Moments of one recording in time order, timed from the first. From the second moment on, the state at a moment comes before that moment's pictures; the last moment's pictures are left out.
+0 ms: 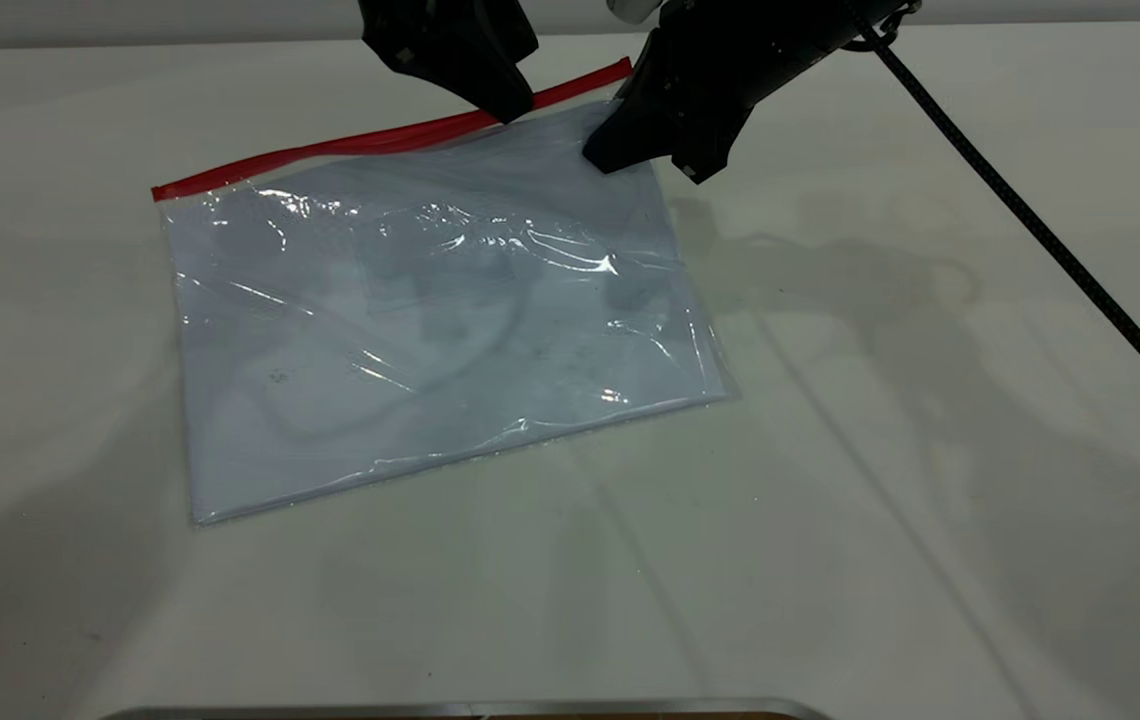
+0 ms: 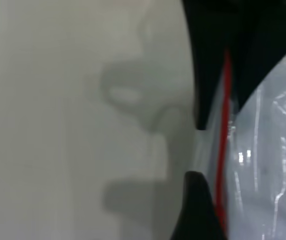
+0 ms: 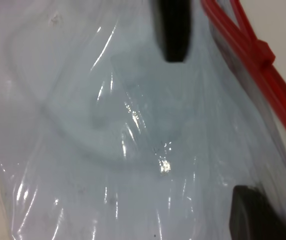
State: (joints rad) left arm -0.33 2.33 -1.74 -0.73 0.81 1.66; right arm 0.32 2.43 -1.56 1.27 0.66 -2.12
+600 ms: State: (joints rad) left arm -0.33 2.37 -1.74 -0.73 0.79 1.65; right arm 0.32 2.43 -1.56 1.27 0.67 -2.12
